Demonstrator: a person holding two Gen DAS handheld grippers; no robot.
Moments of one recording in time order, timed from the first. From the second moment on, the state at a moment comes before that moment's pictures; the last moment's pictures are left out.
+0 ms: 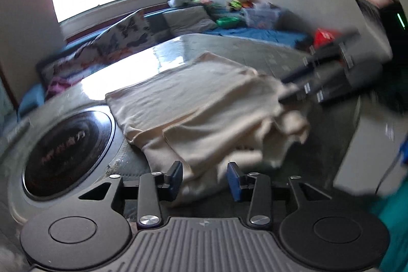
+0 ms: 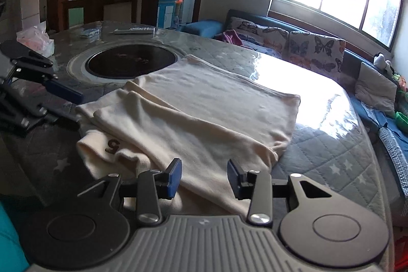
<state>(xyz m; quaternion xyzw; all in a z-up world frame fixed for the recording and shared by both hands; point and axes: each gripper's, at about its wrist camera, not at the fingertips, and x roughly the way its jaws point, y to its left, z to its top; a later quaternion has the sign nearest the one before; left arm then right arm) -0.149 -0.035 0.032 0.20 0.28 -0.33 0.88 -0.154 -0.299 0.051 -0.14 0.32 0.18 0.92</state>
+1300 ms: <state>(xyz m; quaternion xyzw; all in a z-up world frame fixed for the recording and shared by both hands) -0.119 -0.047 0.028 0.18 0.26 -0.35 0.88 -0.124 -0.283 0.052 -0.16 0.34 0.27 0.88</state>
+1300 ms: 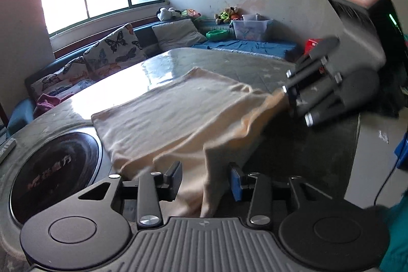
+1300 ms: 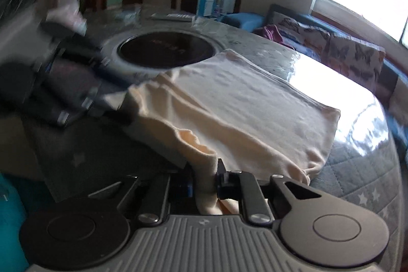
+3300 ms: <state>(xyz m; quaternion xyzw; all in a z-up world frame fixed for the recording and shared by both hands) 0.021 -0.064 0.011 0.14 0.30 -0.24 0.91 0.007 -0.298 0.045 -0.12 0.38 0.18 0.90</state>
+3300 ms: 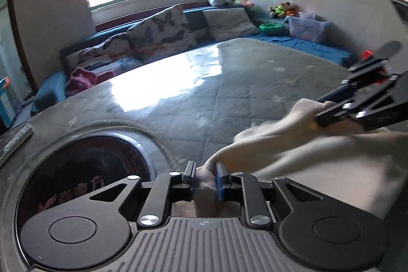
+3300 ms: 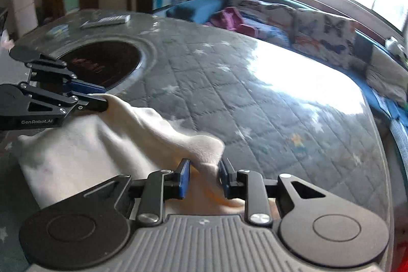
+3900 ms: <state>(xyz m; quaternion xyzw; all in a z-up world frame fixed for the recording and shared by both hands) -0.009 -0.092 0.032 0.07 0.30 -0.28 0.91 -0.030 -0.365 0.034 0.01 0.37 0.11 0.92</state>
